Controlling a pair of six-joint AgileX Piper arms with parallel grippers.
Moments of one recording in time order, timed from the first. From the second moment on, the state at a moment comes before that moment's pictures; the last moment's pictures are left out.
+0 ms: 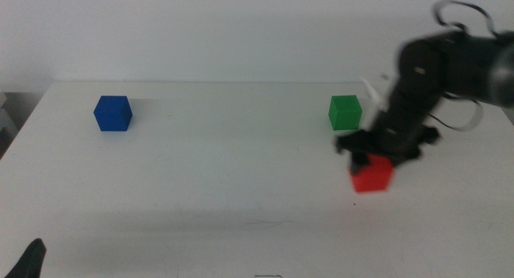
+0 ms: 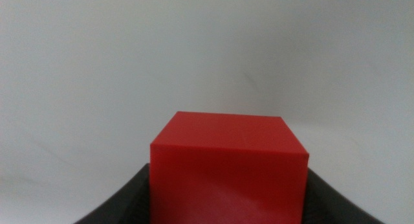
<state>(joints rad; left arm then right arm) -0.04 -0.01 0.03 -0.03 0.18 0.07 0.40 1.87 -1.40 -0.03 0.96 0.26</state>
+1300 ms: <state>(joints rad) -0.04 -0.01 0.03 -0.03 0.18 0.07 0.70 2.32 -2.00 0.00 1.22 0.65</state>
